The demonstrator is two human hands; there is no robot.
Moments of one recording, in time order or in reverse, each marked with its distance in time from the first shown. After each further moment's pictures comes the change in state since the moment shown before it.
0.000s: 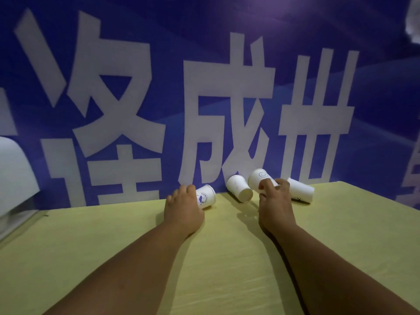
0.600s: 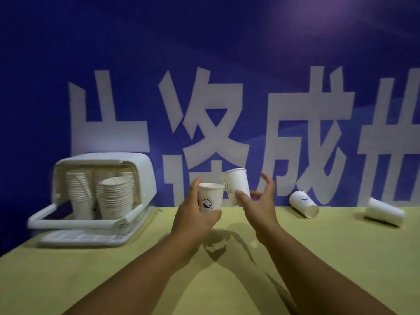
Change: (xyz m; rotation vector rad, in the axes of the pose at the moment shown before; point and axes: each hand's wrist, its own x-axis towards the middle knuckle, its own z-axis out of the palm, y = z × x) left_hand -0.105 -0.156 -0.160 -0.700 0.131 -0.194; right_hand -0.095 -0.256 0.007 1.055 -0.308 0.168
